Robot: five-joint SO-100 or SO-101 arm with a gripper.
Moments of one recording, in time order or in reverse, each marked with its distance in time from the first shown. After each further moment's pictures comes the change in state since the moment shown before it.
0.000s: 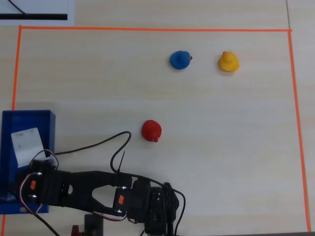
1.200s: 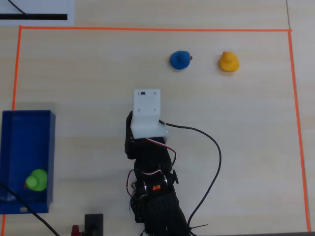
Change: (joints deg) arm 63.7 96.7 57.9 -1.5 -43.4
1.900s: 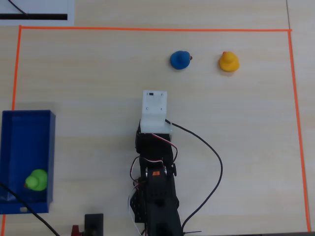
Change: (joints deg) arm 9.8 2.2 22.8 -12.6 -9.2
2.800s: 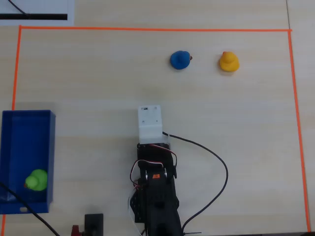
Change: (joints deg) arm -1.8 1.2 1.4 25.9 -6.3
